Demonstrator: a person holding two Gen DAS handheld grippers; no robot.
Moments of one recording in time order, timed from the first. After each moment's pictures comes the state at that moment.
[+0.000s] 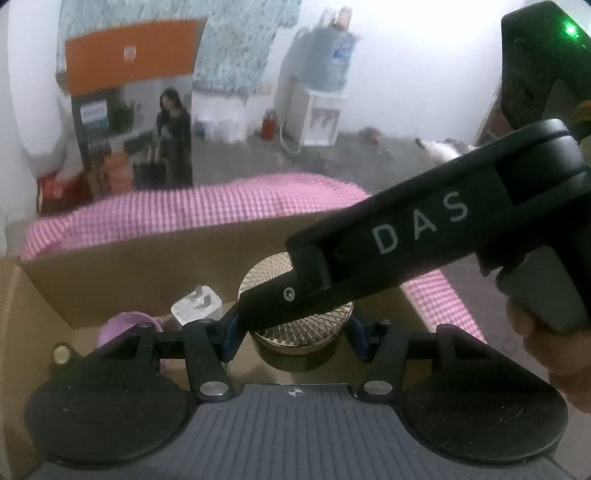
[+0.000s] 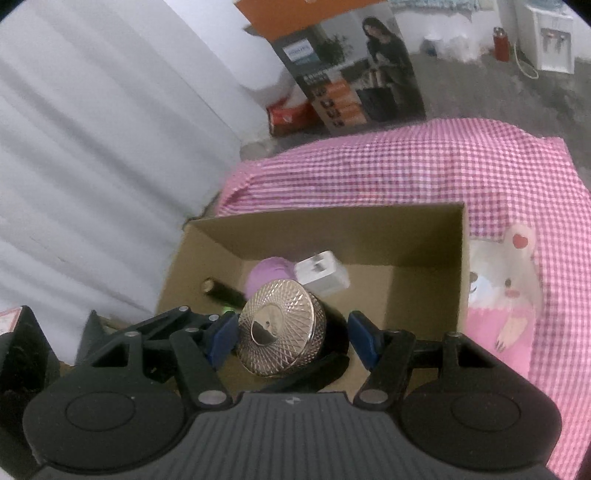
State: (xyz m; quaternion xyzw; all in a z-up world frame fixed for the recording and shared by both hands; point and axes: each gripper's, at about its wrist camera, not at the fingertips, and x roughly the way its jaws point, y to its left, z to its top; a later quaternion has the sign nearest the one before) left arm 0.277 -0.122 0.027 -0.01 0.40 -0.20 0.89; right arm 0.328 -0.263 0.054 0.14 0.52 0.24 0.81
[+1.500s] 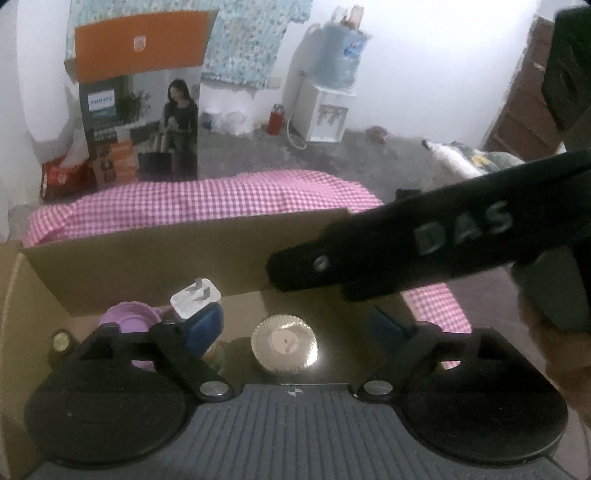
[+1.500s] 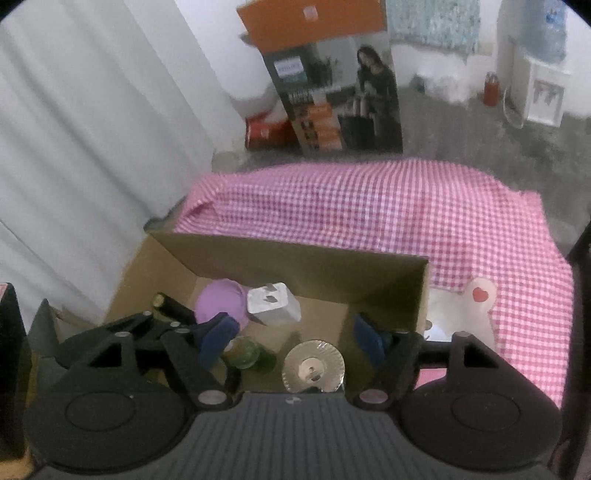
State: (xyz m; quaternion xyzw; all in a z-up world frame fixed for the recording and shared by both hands) left arm 0.263 -0.121 0.044 -0.02 0.40 -0.19 0.90; right arm 0.310 -0.265 0.075 0.07 0.46 0.21 0.86
